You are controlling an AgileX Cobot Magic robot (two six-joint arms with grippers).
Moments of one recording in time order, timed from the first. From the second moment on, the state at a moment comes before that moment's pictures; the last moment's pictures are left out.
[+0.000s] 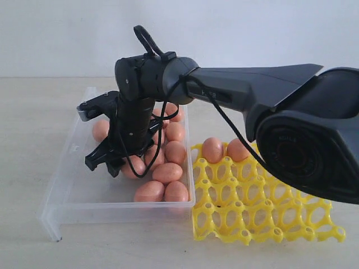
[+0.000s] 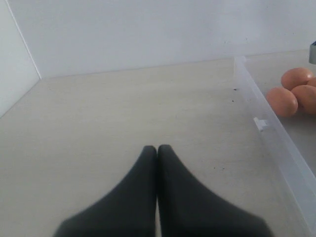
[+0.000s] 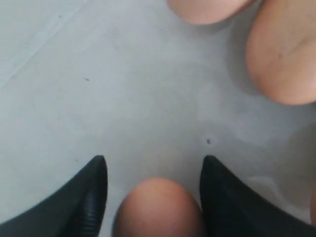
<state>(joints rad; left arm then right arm) 0.07 0.00 0.00 0.25 0.31 -0.12 0.77 2.45 -2.06 0.19 0.99 -0.16</state>
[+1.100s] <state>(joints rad) 0.07 0.00 0.00 0.25 0.31 -0.12 0.84 2.17 -1.66 0.17 0.10 -0.09</state>
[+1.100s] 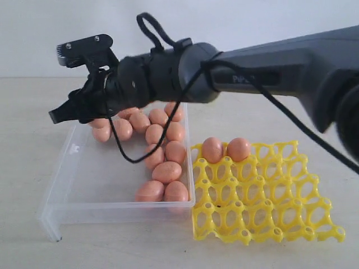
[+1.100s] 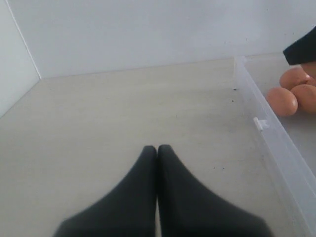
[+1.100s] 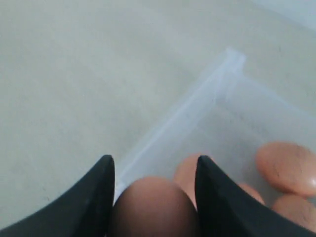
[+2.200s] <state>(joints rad) 0.07 0.00 0.00 0.25 0.31 -0.12 -0.18 1.78 -0.75 -1.38 -1.17 1.07</state>
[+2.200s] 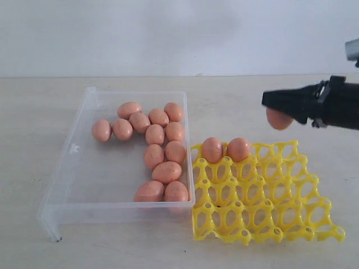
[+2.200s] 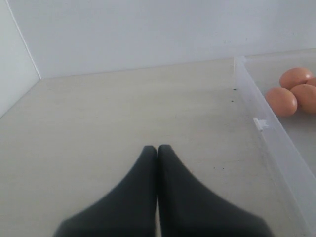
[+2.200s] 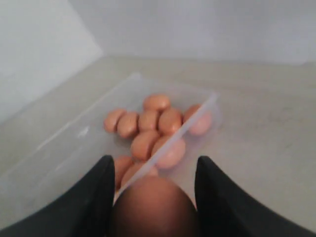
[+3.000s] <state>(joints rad) 0.07 0.00 0.00 0.25 0.31 -0.12 -0.07 1.94 -0.75 -1.15 -0.93 0.69</state>
